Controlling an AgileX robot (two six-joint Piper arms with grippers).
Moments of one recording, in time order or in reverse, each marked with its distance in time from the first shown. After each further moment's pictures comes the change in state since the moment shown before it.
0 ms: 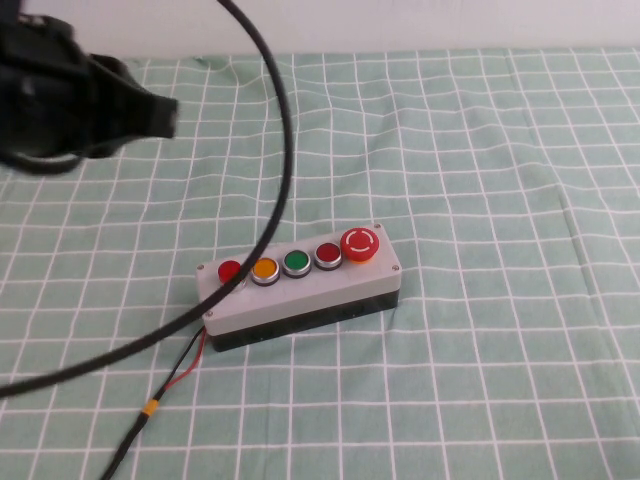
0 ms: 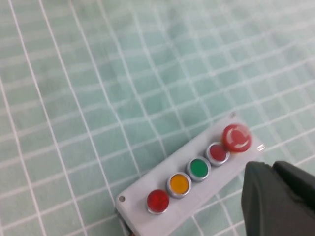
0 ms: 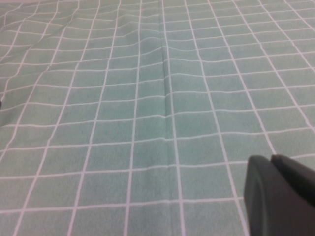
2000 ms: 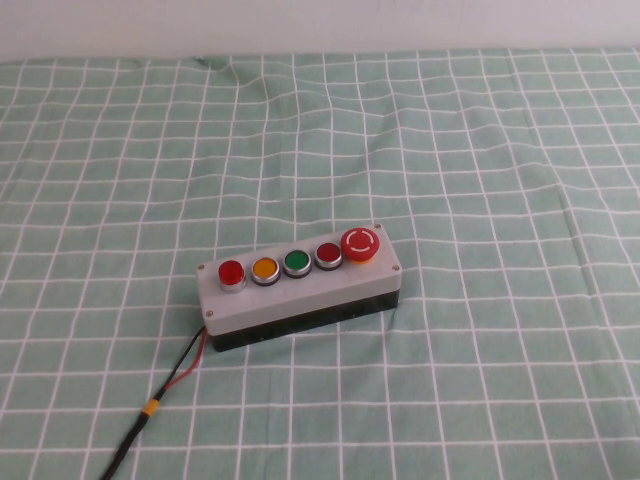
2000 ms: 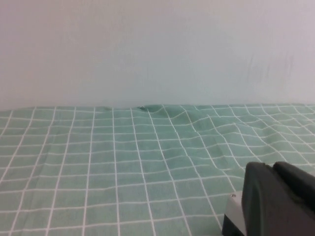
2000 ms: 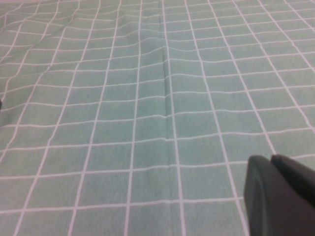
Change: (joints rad) right arm 0.000 0.000 0.000 0.000 0.000 0.000; left arm 0.182 -1.160 1.077 0.165 -0.598 -0.094
